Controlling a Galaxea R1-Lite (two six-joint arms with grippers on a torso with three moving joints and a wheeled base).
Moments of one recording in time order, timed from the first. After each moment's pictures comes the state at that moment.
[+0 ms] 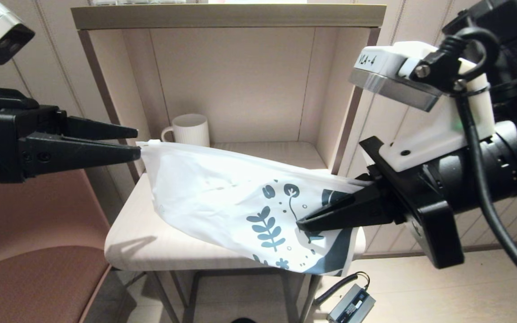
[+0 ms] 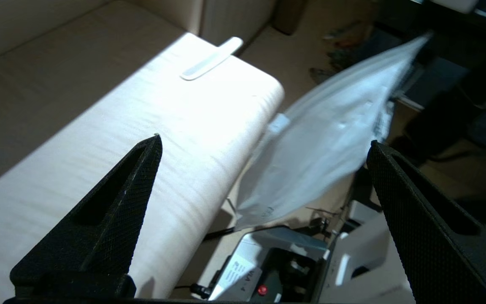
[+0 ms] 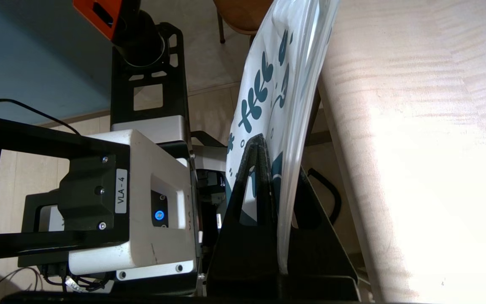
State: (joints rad) left arm -0.15 1.36 -1.26 0.32 -0.99 0.19; right arm 0.72 1.54 -1.58 0.61 0.62 -0.35
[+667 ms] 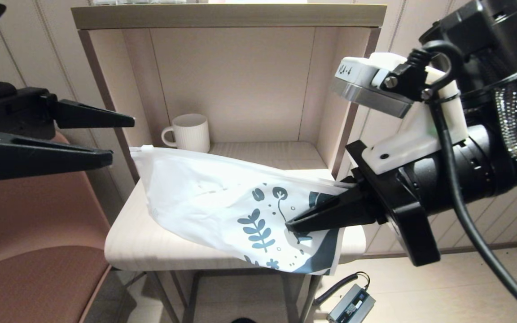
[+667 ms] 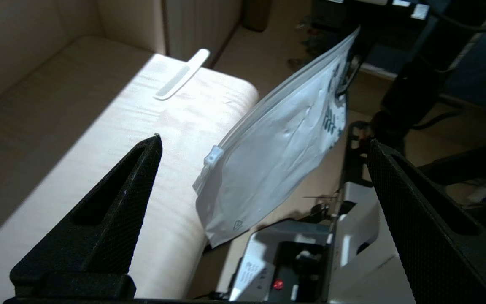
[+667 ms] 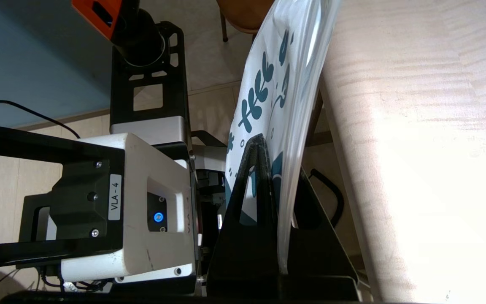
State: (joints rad) left arm -0.11 1.40 -1.44 0.57 -1.13 0.45; right arm 0.72 1.57 -1.58 0.60 0.62 -0.35
